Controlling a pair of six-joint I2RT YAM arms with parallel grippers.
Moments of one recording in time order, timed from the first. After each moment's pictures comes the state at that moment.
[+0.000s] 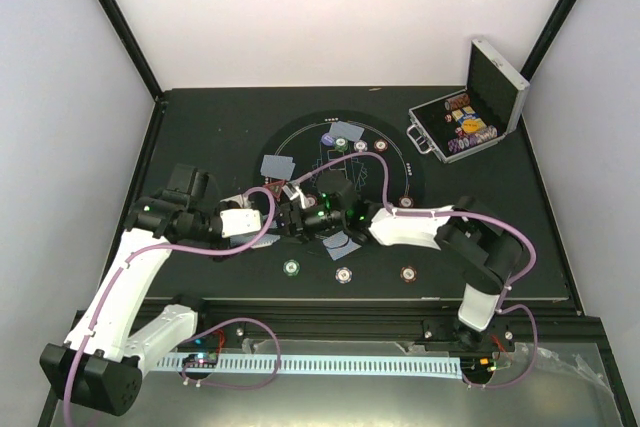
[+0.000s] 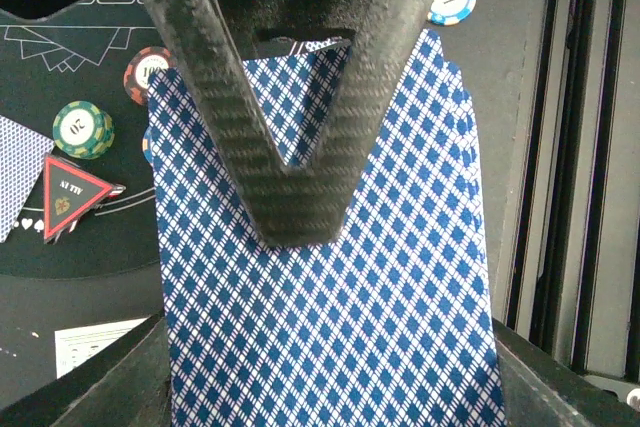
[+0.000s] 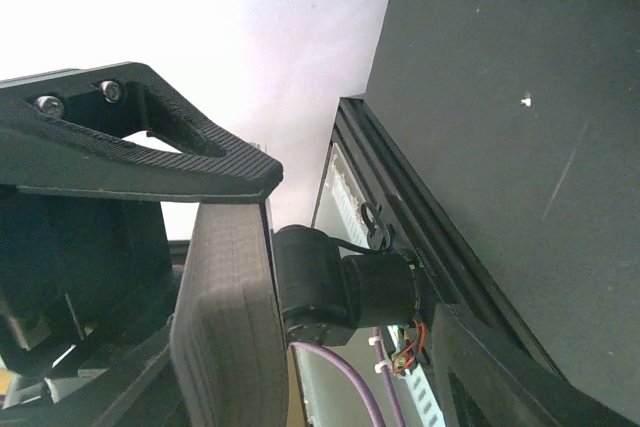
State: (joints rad) left arm -0.20 0.92 0.93 -1.17 0.52 1.08; right arm 0.94 1.79 0.96 0.48 -0.77 1.18
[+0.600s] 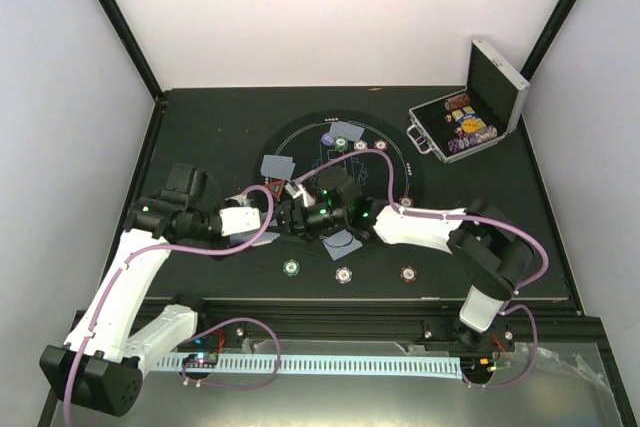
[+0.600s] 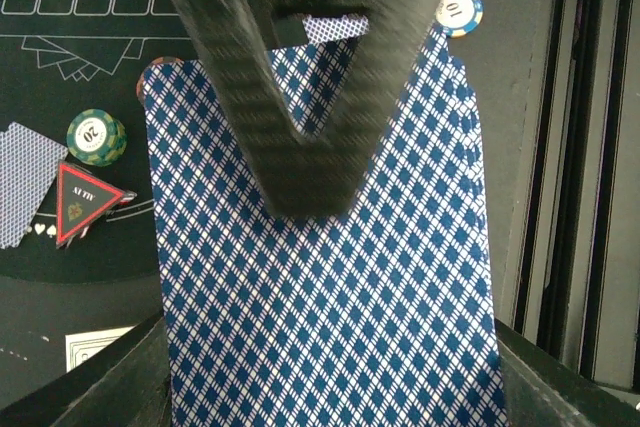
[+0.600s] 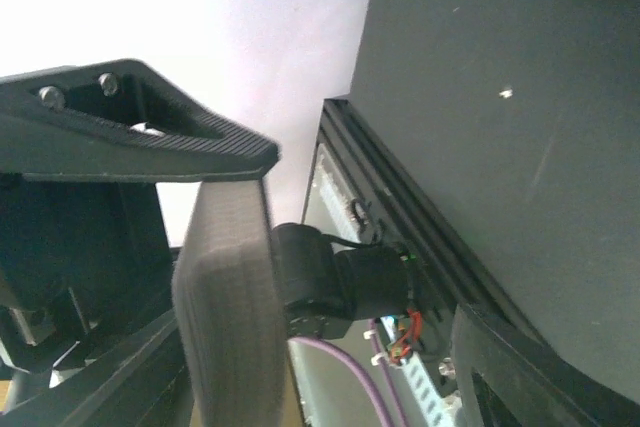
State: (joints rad) left arm -0.20 0.92 0.93 -1.16 0.53 1.08; right arm 0.92 1.72 0.97 0.34 -0.75 1.14
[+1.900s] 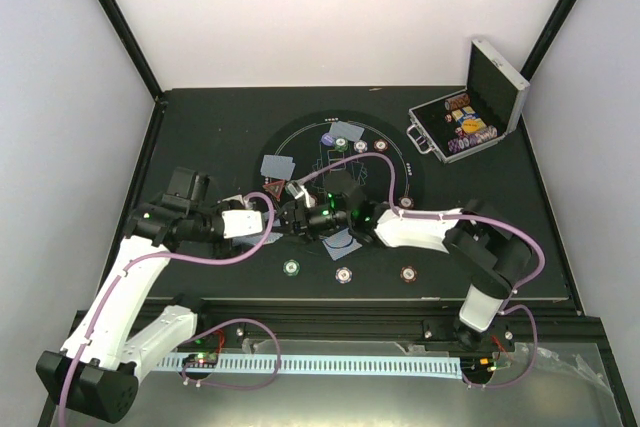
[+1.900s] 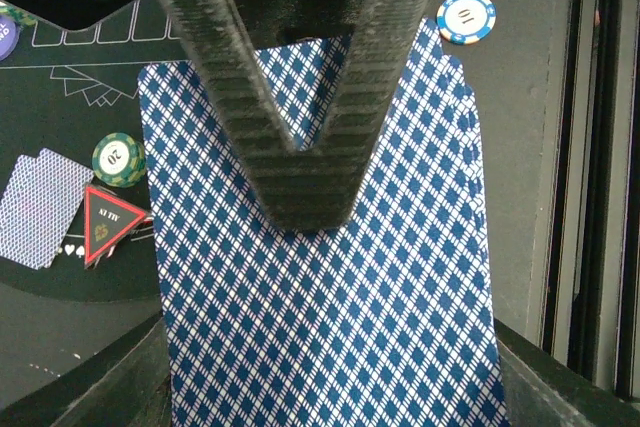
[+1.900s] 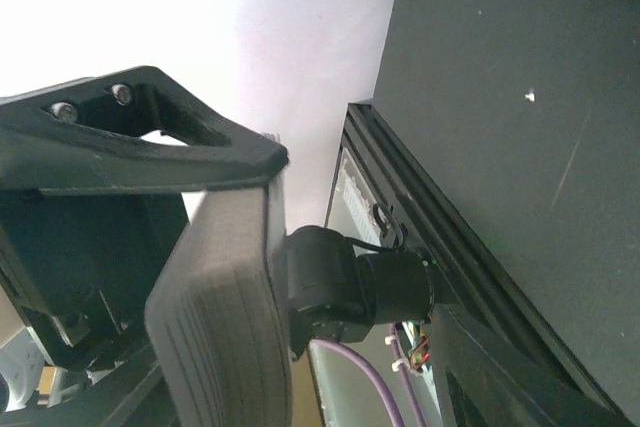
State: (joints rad) left arm -0.24 0.88 0.90 -1.09 0.51 1.07; right arm 0.92 1.73 0.91 0.51 -0.77 1.23
